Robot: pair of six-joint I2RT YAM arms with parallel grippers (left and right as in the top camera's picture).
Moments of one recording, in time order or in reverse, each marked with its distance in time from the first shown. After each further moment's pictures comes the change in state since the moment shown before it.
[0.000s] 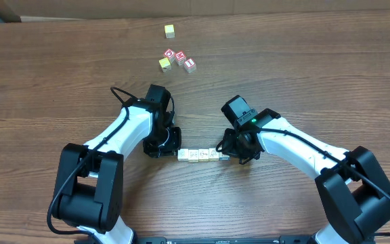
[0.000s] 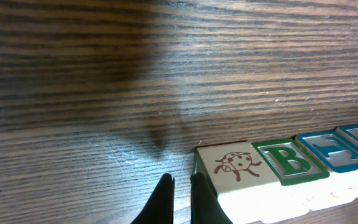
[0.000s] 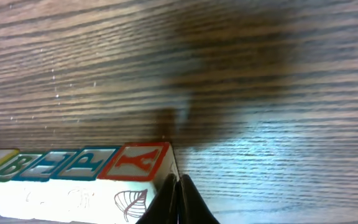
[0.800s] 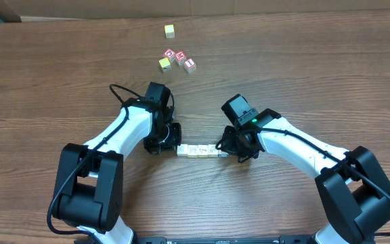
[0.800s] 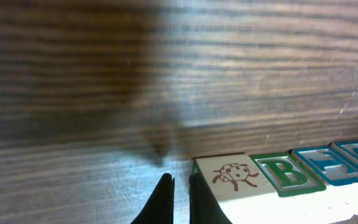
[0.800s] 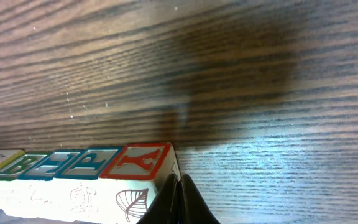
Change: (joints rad) left arm 0.002 0.000 -0.001 0.089 -0.027 -0.001; right arm -0.002 0.000 -0.005 0.052 0.009 0.064
